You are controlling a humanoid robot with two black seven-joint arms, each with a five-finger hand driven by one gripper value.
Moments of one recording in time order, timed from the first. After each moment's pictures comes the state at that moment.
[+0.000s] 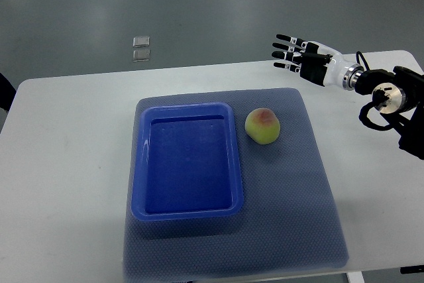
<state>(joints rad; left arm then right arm) 0.02 0.00 -0.01 -0.19 0.01 0.01 0.17 0.94 -0.30 0.45 0.52 0.01 0.46 0.03</state>
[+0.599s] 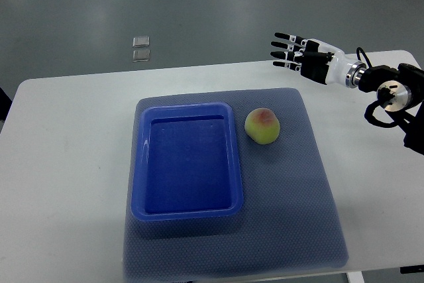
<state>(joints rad) 0.03 0.00 -0.01 -0.19 0.00 0.00 0.18 0.96 -0.32 0.45 0.52 -0.08 0.55 0.02</state>
